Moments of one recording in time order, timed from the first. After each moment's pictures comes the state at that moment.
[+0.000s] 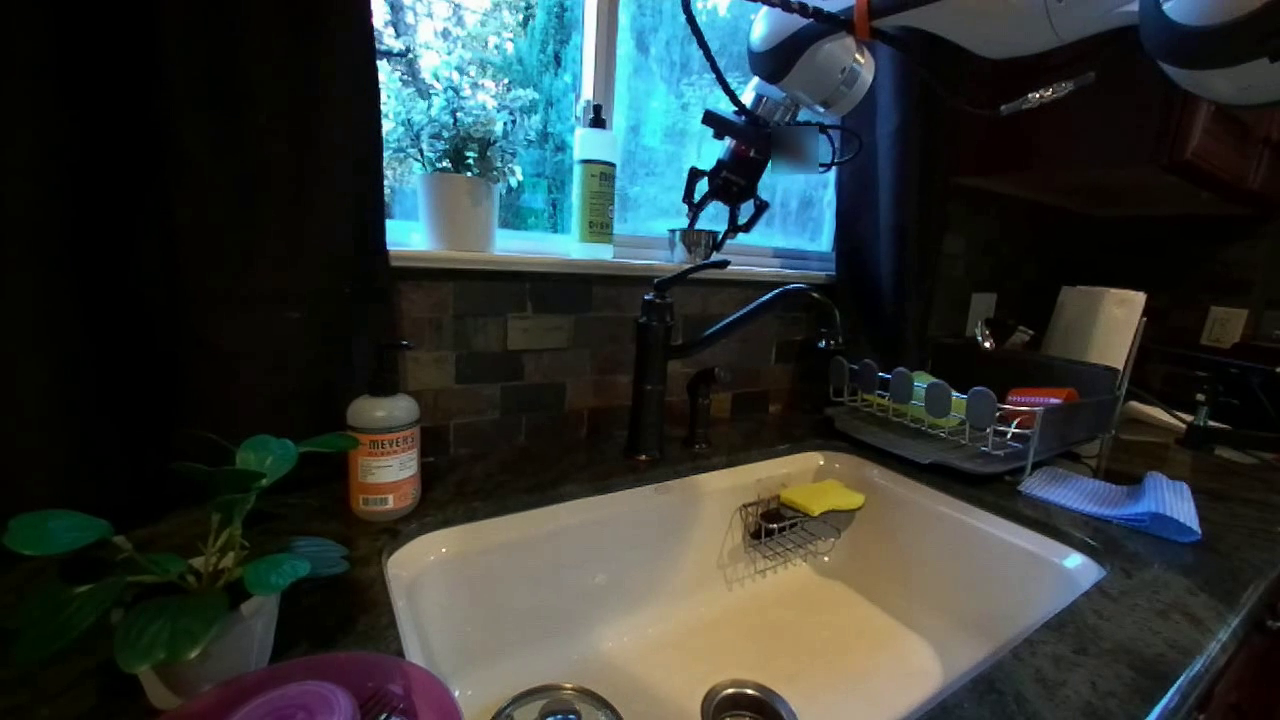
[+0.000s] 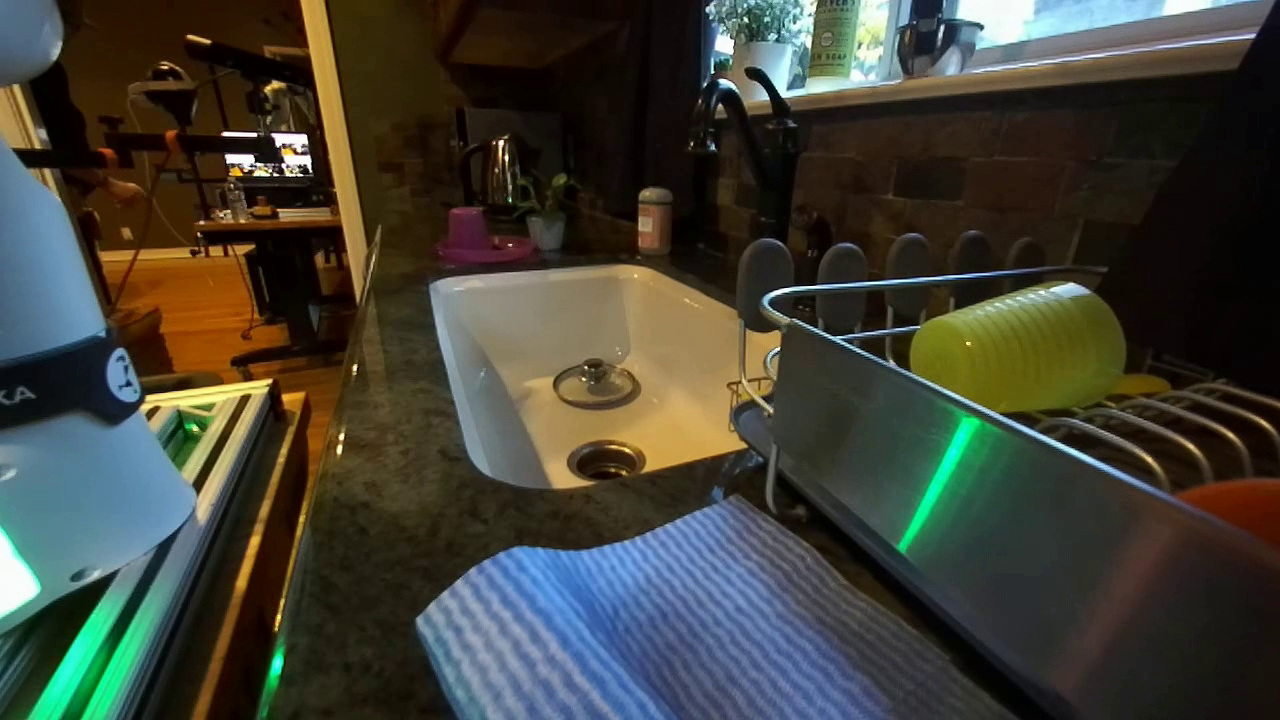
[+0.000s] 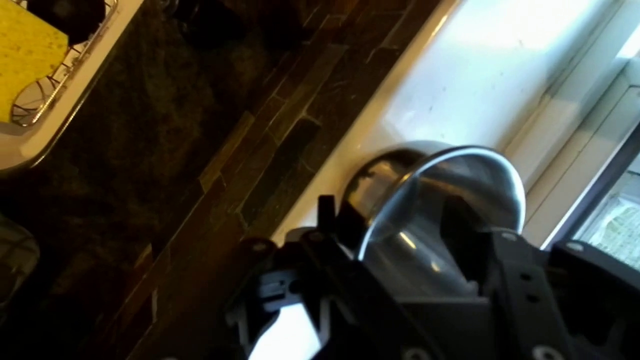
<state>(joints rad) 0.00 0.54 0.00 -1.11 0.21 1.99 0.86</state>
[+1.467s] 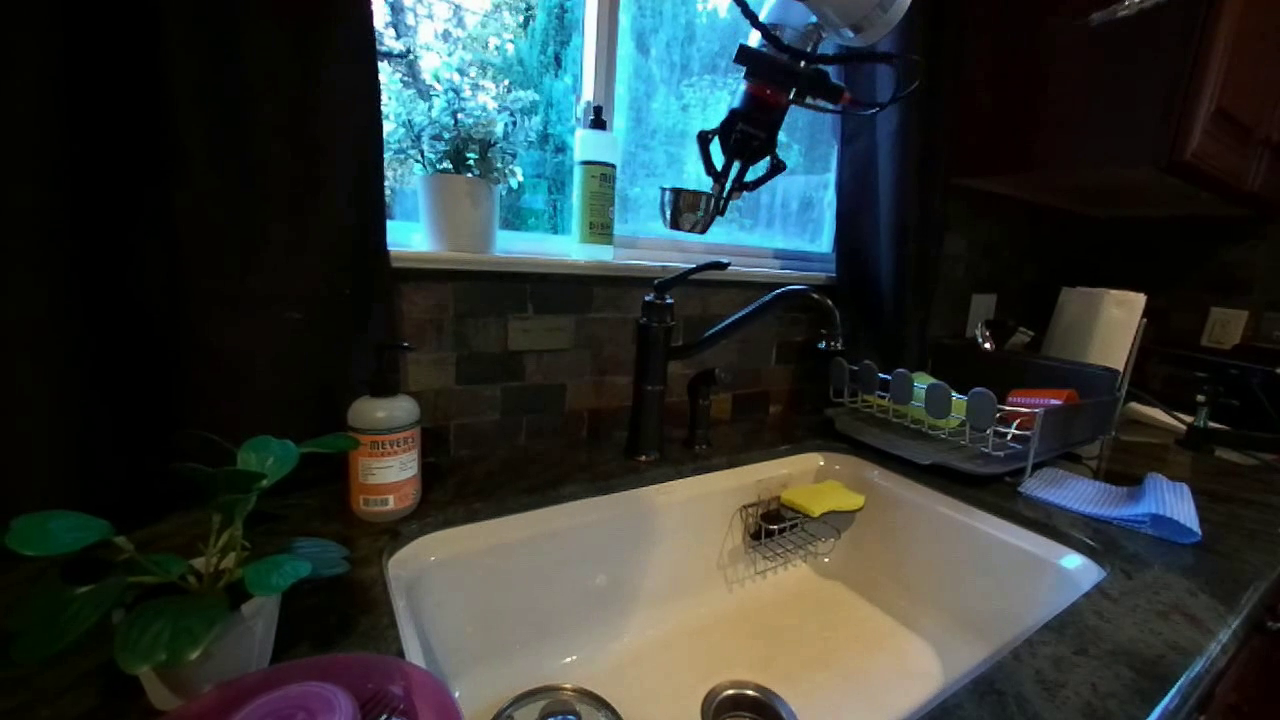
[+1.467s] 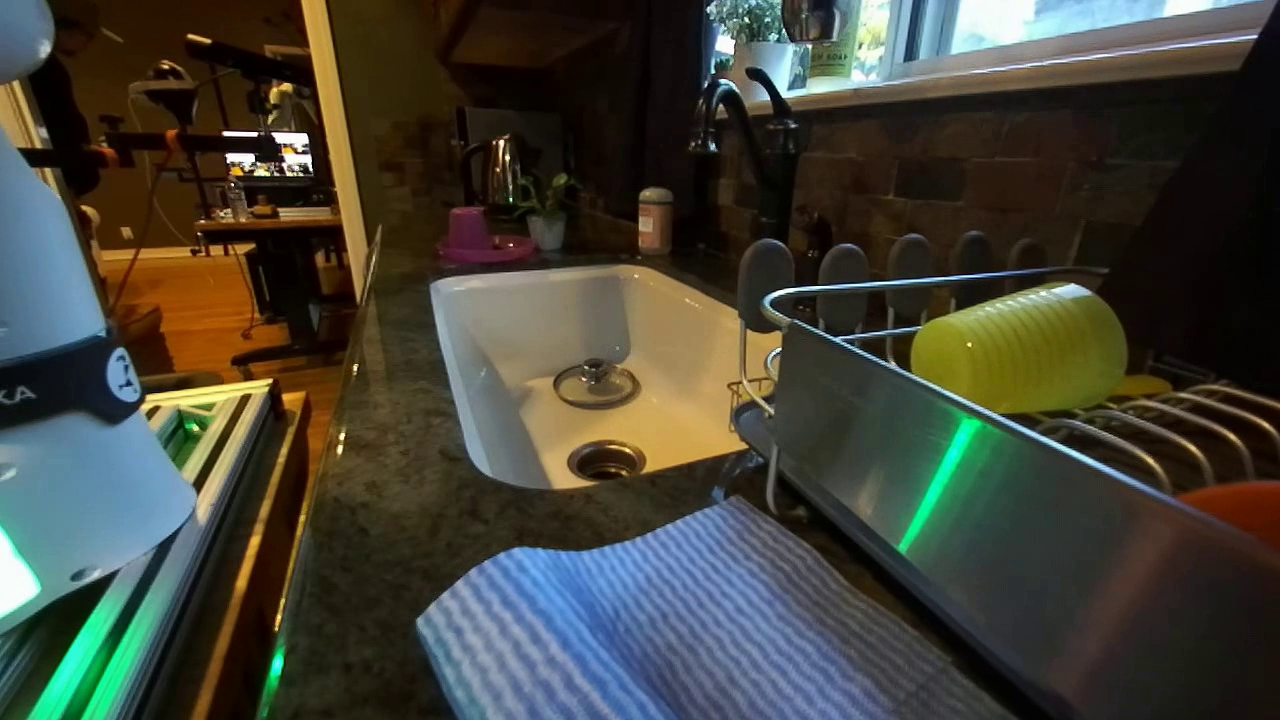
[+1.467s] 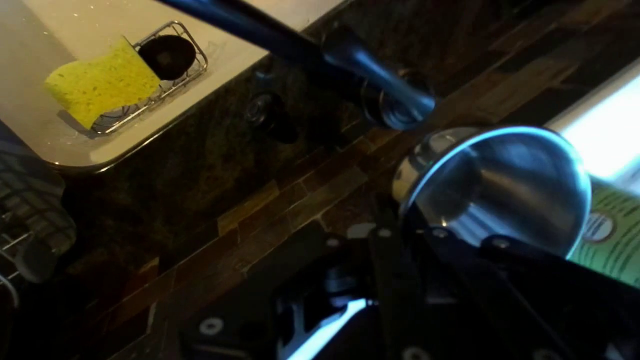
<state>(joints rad) 0.05 0.25 0.06 -1.40 0.14 1.89 0.65</state>
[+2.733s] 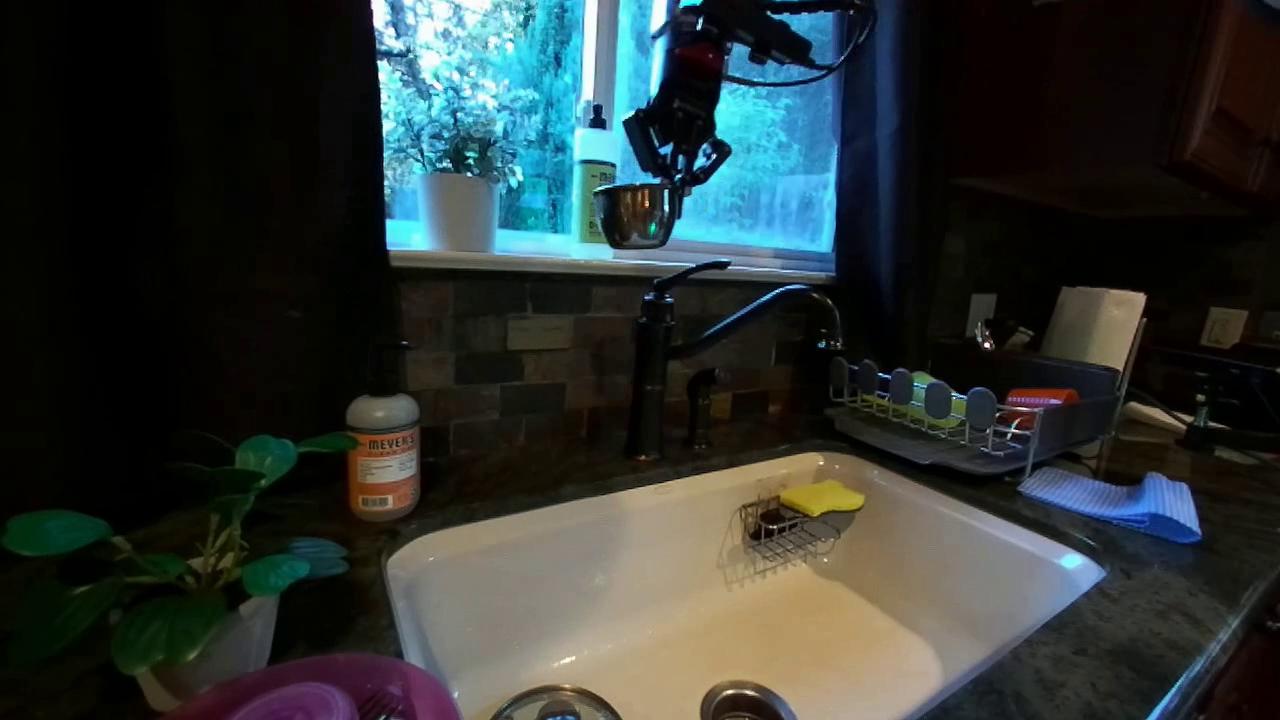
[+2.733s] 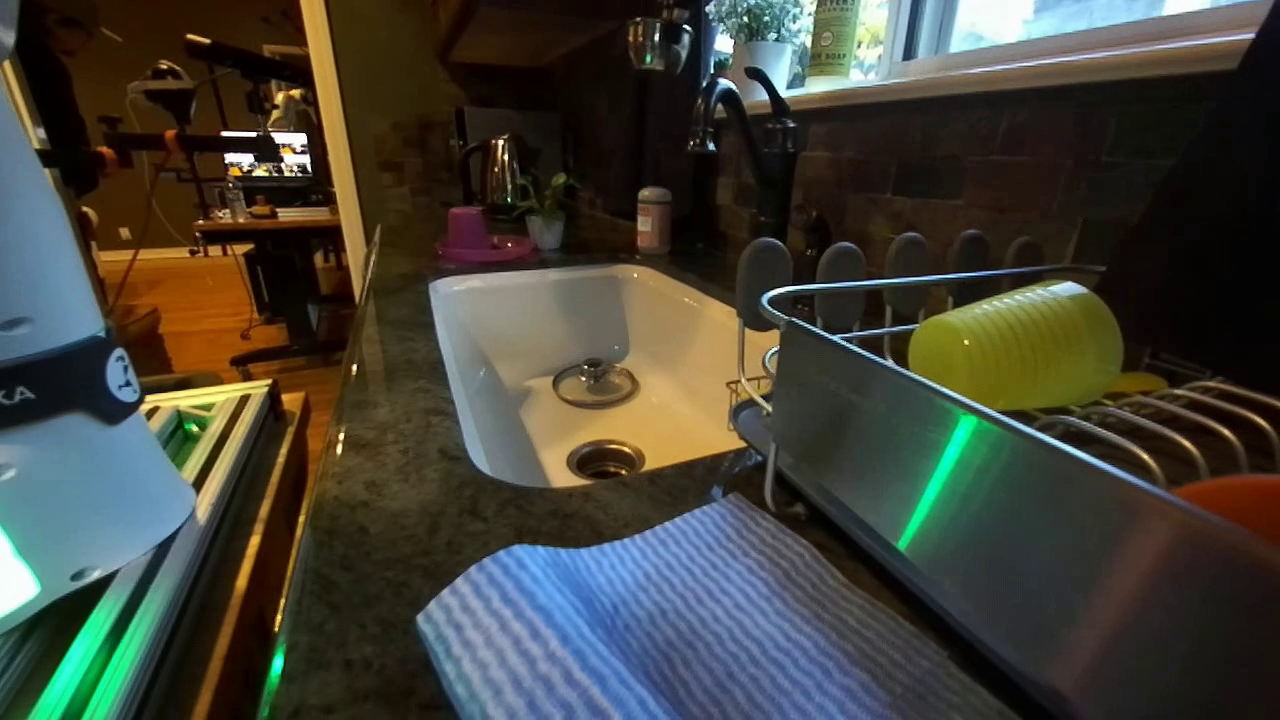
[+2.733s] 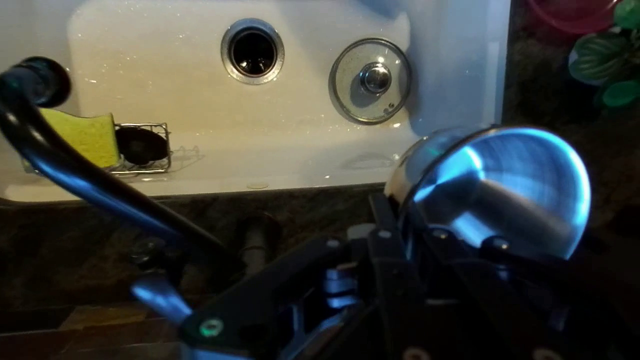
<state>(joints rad) 0.25 0.35 0.16 -1.24 0.09 1.55 0.43</state>
